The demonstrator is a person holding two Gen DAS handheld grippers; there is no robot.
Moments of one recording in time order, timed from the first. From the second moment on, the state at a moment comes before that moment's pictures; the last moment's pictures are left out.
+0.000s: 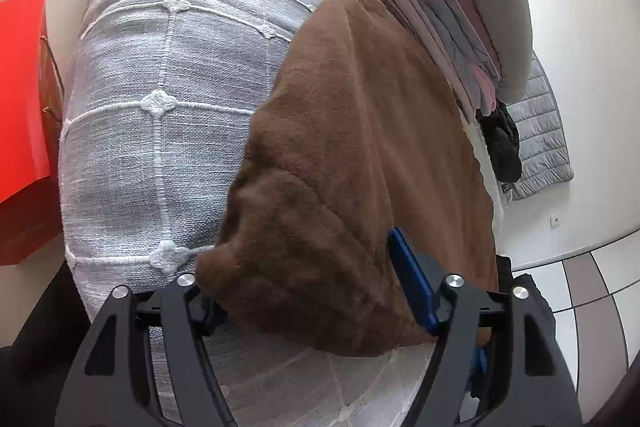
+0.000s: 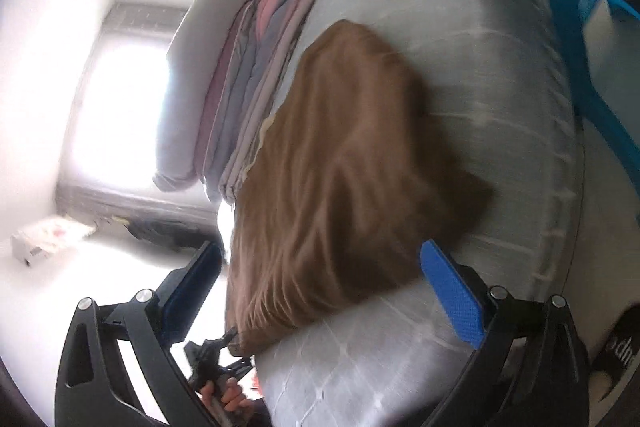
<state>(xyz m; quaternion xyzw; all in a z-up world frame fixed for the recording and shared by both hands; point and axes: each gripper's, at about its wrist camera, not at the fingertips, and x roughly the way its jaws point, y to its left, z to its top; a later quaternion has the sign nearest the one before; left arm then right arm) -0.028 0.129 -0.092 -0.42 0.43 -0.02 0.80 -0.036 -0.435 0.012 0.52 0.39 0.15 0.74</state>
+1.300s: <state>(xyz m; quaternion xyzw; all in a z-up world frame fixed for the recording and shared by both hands) -0.006 0.109 -0.079 -0.37 0.42 -0.04 0.83 0.012 -0.446 -0.010 0.50 0.39 0.19 0.75</state>
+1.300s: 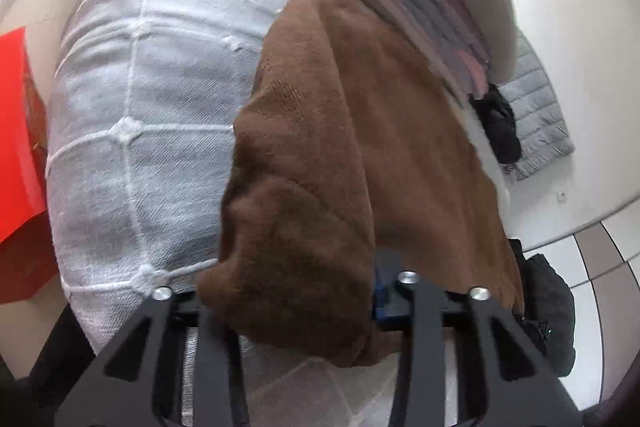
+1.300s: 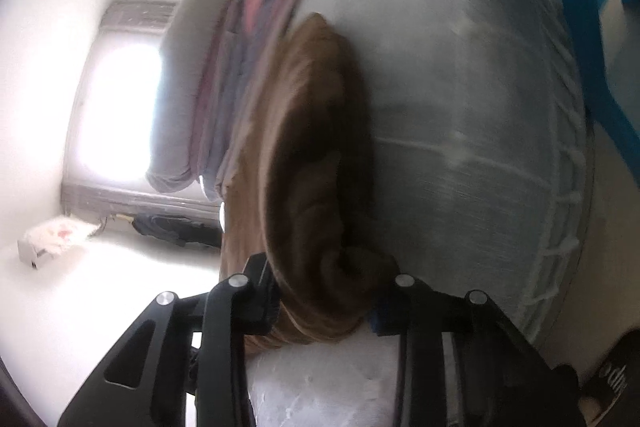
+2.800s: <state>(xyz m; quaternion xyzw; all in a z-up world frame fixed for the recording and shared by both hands) -0.070 0.135 -0.073 -0.39 0.43 -0.06 0.81 -0.058 -0.449 -0.028 0.57 0.40 0.23 0.68</state>
